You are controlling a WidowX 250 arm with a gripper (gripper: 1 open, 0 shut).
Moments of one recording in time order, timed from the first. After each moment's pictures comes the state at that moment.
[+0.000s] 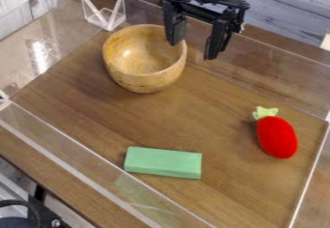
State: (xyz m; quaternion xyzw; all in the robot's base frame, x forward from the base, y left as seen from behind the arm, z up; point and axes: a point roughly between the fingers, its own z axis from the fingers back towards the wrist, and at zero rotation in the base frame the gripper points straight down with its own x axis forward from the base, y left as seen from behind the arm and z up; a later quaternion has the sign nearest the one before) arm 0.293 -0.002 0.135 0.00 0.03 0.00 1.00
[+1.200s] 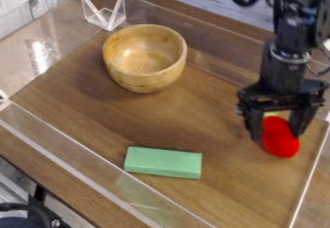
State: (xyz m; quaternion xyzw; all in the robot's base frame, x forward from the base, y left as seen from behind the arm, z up) arm 0.299 -0.126 0.047 -0.04 0.04 0.35 0.93
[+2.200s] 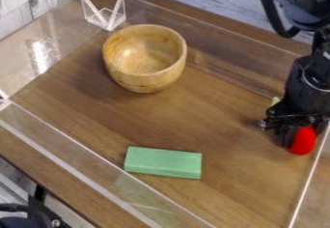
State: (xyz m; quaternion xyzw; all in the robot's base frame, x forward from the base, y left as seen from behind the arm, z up) arm 0.327 -0.146 0.027 -0.02 -0.06 0.37 0.92
